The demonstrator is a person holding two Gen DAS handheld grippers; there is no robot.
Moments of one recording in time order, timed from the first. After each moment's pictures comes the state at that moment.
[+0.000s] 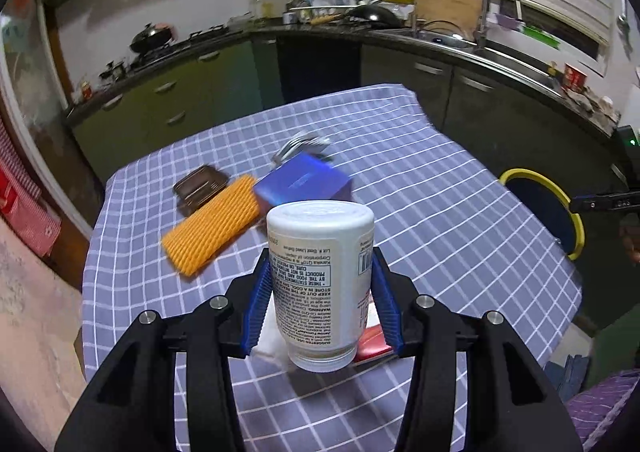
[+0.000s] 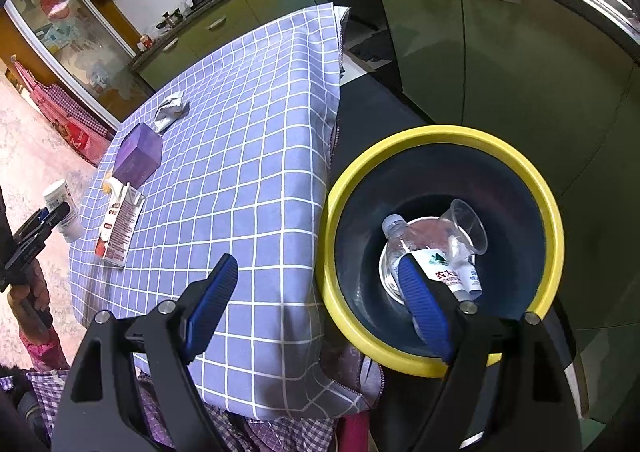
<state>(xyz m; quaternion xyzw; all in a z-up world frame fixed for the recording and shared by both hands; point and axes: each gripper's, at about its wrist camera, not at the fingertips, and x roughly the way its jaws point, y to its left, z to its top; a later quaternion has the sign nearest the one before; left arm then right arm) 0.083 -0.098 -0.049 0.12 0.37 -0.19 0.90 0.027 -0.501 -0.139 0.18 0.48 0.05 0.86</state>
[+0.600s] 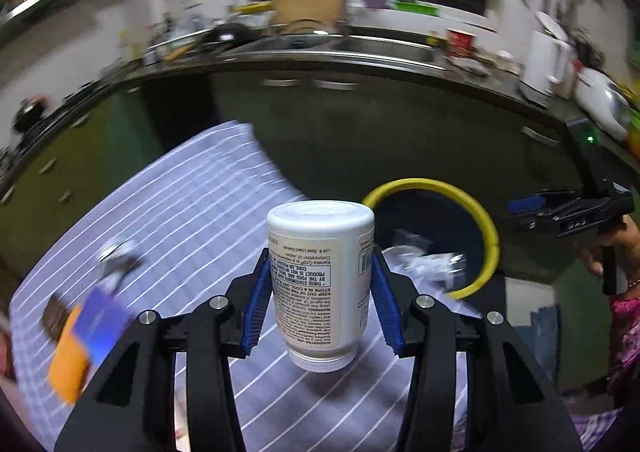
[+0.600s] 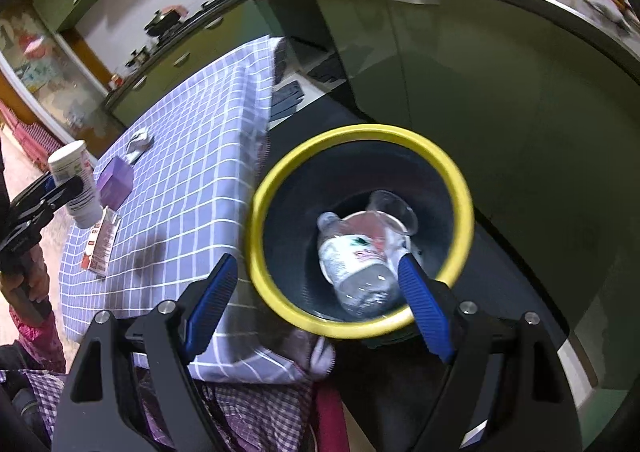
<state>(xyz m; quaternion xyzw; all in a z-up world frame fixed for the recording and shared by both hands) 0.084 -0.309 -0.034 0.18 0.34 -0.39 0.84 -0.040 -0.568 -0.134 0.21 0.44 -0.02 0.87</state>
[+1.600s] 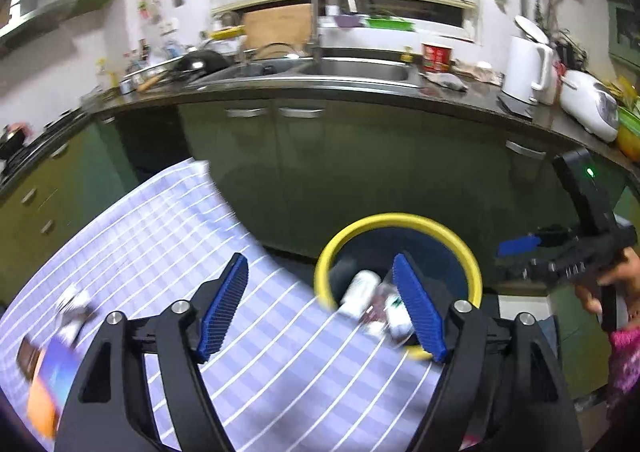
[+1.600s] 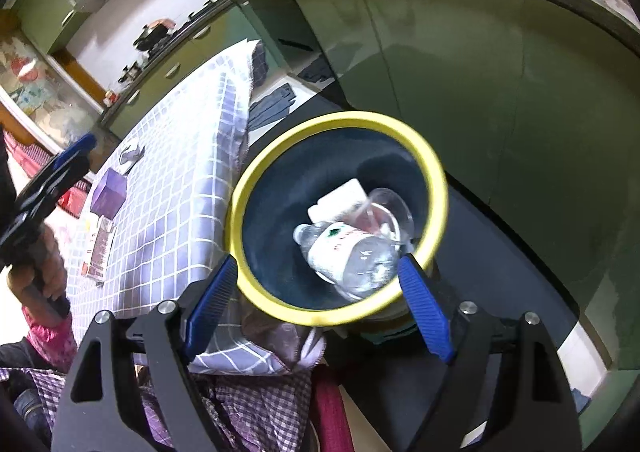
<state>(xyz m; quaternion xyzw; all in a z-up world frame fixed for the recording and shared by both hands) 0.077 -0.354 -0.038 0.17 0.29 -0.40 0.85 -0.046 -0.583 -0.150 0.24 0.44 -0.02 0.86</state>
